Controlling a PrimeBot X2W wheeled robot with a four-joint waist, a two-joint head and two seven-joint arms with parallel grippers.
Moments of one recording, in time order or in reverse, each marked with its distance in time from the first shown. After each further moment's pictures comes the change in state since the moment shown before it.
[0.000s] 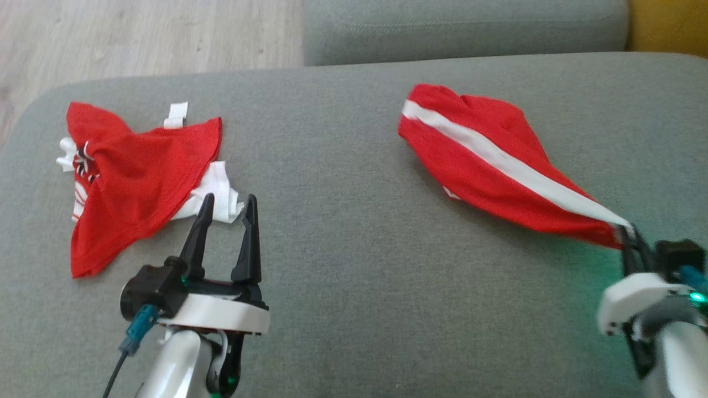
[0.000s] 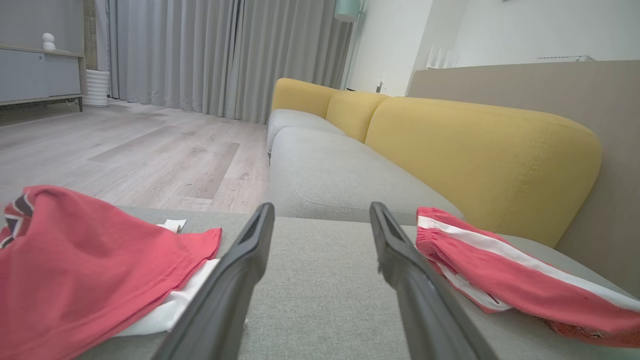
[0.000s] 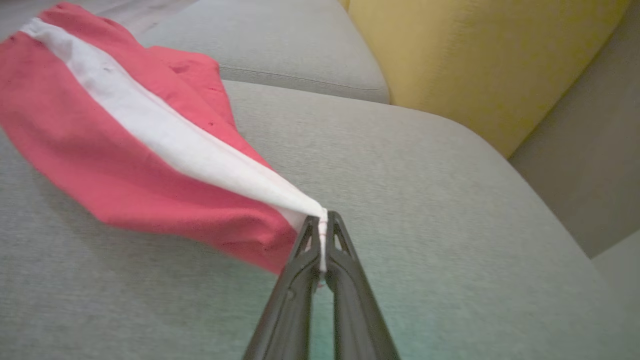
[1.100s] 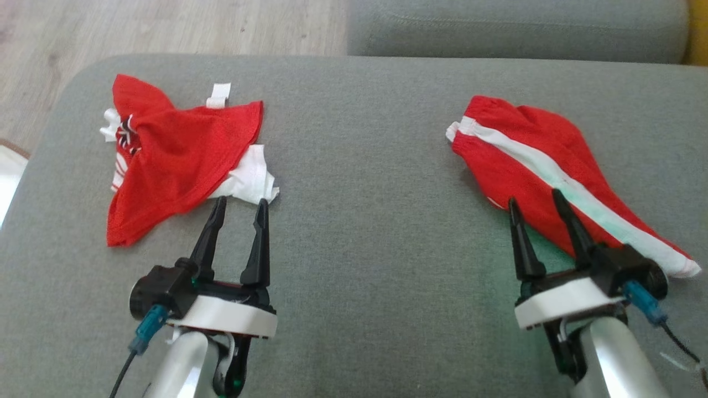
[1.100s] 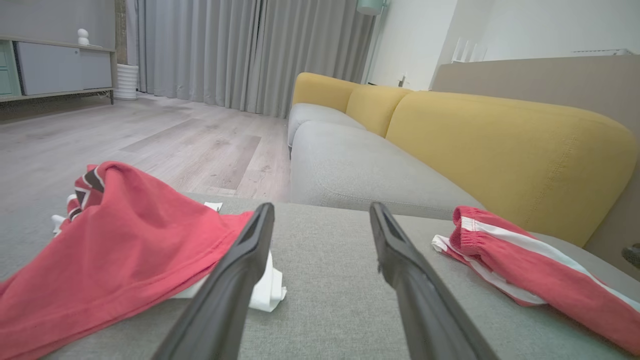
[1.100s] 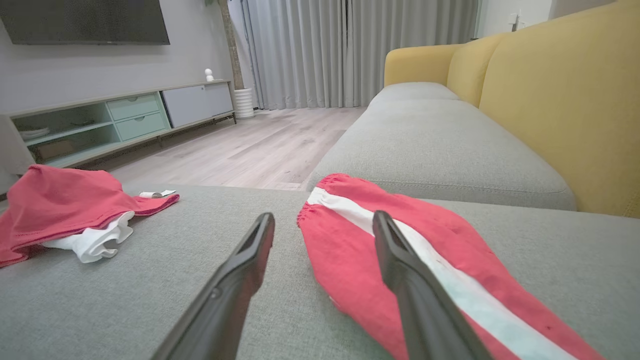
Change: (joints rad) left arm 0.003 -0.016 -0.004 0.018 0.024 -0.027 0.000; right arm 0.094 0.063 0.302 -0.276 0.248 0.000 -0.139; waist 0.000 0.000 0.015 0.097
